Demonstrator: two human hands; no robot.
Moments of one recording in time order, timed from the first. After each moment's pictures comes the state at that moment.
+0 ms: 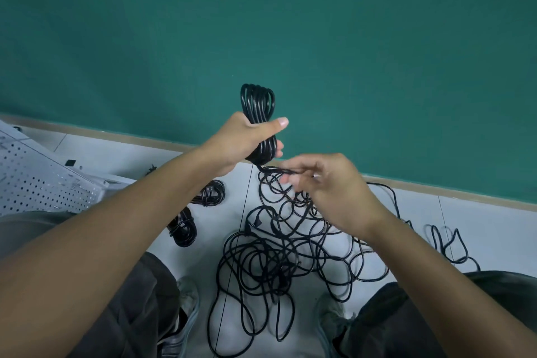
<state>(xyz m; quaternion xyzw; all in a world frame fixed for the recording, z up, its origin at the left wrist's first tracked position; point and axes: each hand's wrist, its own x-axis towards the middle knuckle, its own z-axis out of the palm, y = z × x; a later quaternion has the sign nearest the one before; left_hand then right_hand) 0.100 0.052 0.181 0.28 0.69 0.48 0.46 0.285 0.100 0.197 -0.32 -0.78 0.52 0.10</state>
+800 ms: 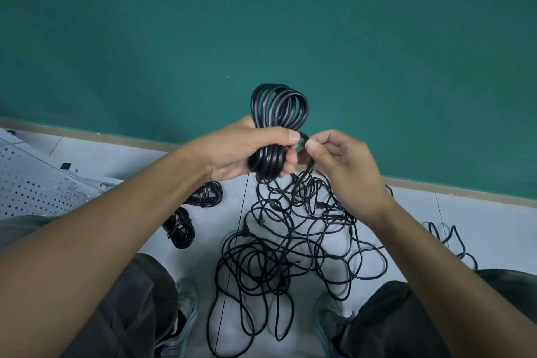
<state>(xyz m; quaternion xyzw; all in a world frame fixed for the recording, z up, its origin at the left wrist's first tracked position) 0.109 0.041 0.212 0.34 0.52 0.47 0.63 0.293 0.124 0.189 -0.37 -0.71 0.56 0.21</state>
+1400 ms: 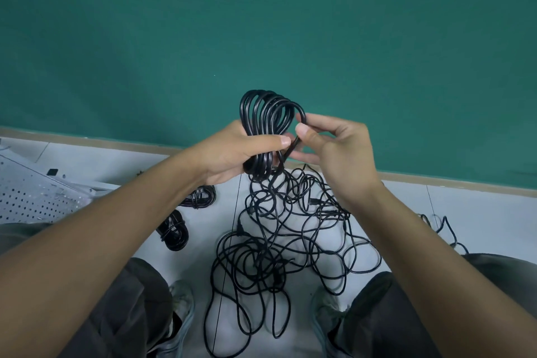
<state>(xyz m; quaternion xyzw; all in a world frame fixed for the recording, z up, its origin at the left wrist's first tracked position) 0.119 0.048 0.191 0.35 0.56 0.49 0.57 0.280 0.122 0.210 -0.38 -0.57 0.66 0.32</state>
